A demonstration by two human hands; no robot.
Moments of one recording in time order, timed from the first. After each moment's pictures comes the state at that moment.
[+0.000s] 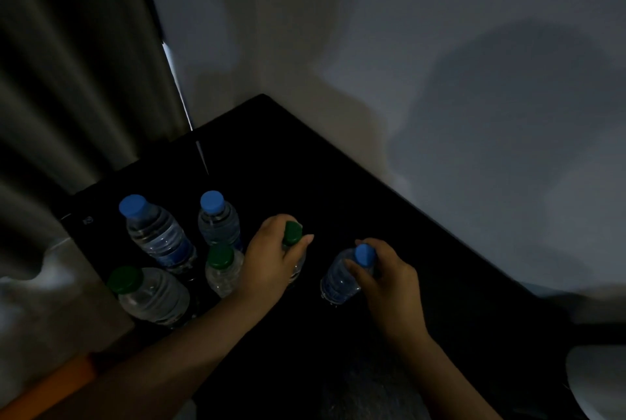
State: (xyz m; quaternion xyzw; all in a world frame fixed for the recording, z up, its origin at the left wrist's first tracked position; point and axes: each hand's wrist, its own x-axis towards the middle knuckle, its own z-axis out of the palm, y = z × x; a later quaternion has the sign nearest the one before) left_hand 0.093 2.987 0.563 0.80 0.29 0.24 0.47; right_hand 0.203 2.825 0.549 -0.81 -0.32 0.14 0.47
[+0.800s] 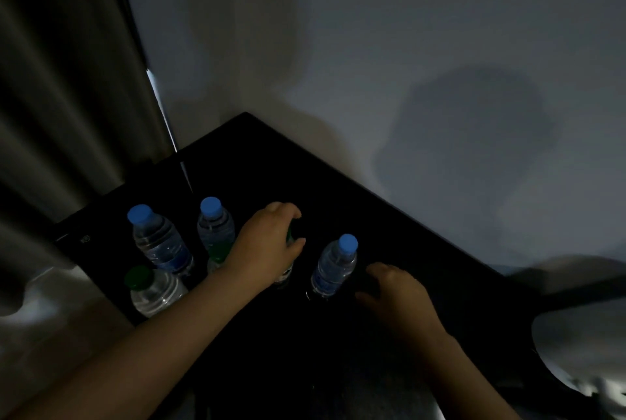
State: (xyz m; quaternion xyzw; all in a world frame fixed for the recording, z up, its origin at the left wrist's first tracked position) left_hand 0.080 2.990 0.628 0.92 0.21 0.09 0.31; right_hand 0.197 2.773 0.570 -0.91 -0.37 0.16 0.11
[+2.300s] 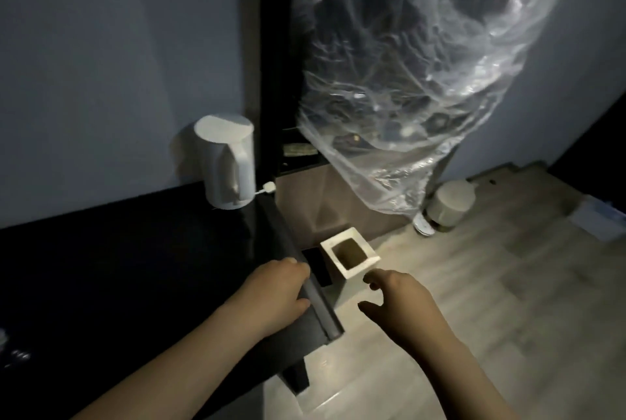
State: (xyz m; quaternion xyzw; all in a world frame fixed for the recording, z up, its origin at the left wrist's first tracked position) left_hand -0.005 2.473 0.661 0.90 -0.40 -0.15 0.10; right_hand -0.111 2.297 0.654 -0.97 0.19 0.04 0.14
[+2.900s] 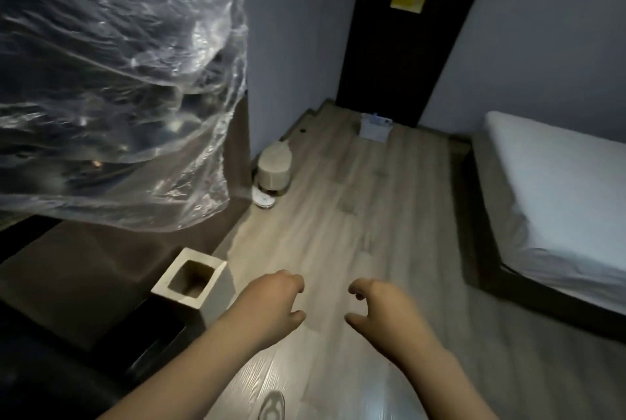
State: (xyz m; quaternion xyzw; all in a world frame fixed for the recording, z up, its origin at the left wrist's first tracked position) left_hand -0.118 2.174 0.642 0.72 -0.67 -0.19 0.05; right_hand -0.302 2.113 0.649 -0.85 0.50 0.03 0.17
